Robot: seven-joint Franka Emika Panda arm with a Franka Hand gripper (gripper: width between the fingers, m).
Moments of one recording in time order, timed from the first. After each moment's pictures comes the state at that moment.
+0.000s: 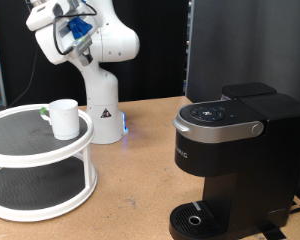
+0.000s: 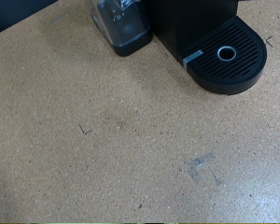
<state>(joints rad) -0.09 -0.77 -0.37 -2.62 0.18 1.82 -0.62</state>
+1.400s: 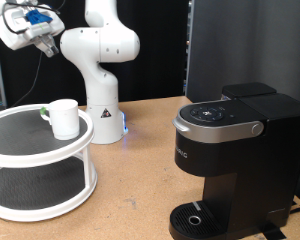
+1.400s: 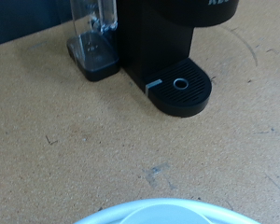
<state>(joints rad) -0.22 -0.97 -0.63 -2.69 0.15 1.82 -0.86</state>
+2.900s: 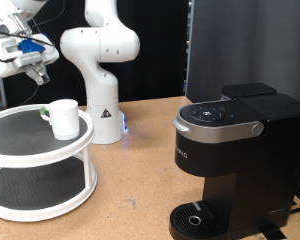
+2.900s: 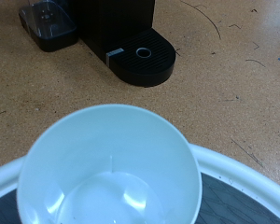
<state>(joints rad) -0.22 -0.93 -0.78 -2.82 0.08 2.07 -0.95</state>
